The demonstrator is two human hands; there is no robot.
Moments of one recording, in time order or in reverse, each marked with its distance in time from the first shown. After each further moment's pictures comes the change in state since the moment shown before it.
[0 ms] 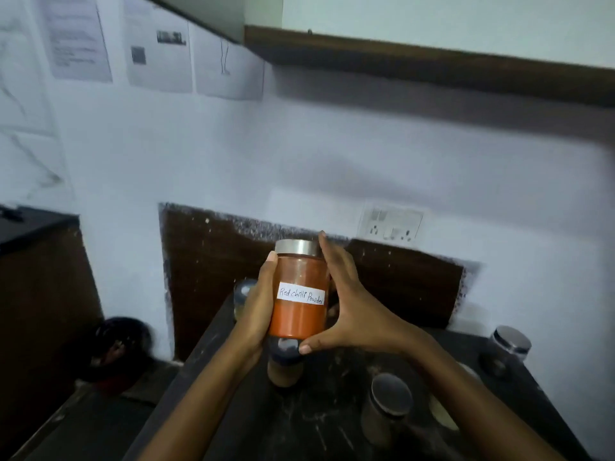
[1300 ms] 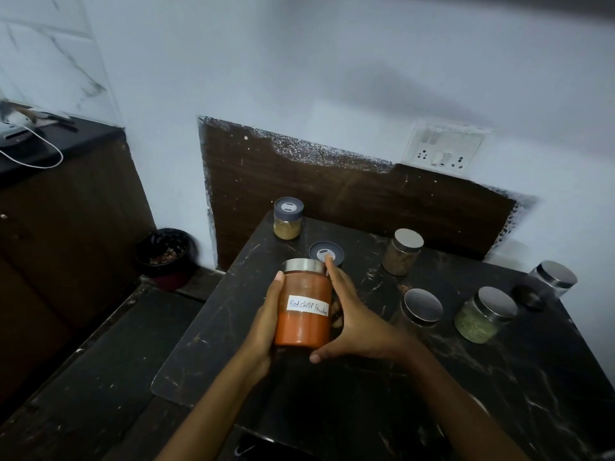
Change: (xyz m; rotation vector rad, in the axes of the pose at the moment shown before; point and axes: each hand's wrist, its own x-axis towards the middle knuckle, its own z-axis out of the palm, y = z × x) left_hand -0.083 -0.116 -0.065 -0.076 0.176 -0.390; right_hand -0.060 0.029 0.122 0.243 -0.340 0.317
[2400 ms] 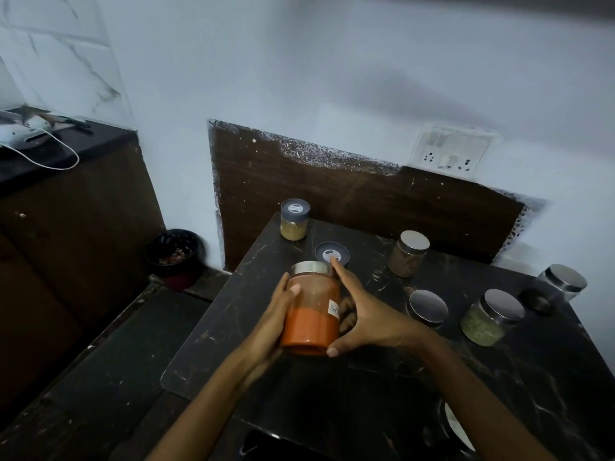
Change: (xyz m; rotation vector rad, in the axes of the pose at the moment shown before) left_hand -0.008 0.000 -0.008 0.073 -0.167 0.056; right_hand -0.004 -0.005 -0.017 0.090 -0.134 0.010
